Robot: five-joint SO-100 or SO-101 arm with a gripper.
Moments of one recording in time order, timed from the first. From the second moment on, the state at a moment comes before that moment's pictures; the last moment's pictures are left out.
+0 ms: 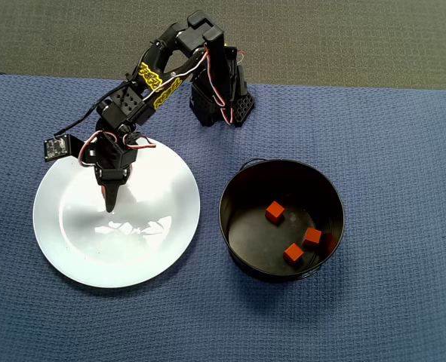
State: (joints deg) arm 47.6 81.3 107.8 42.7 -63.3
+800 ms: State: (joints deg) arm 44.0 91.0 98.4 58.0 -49.4
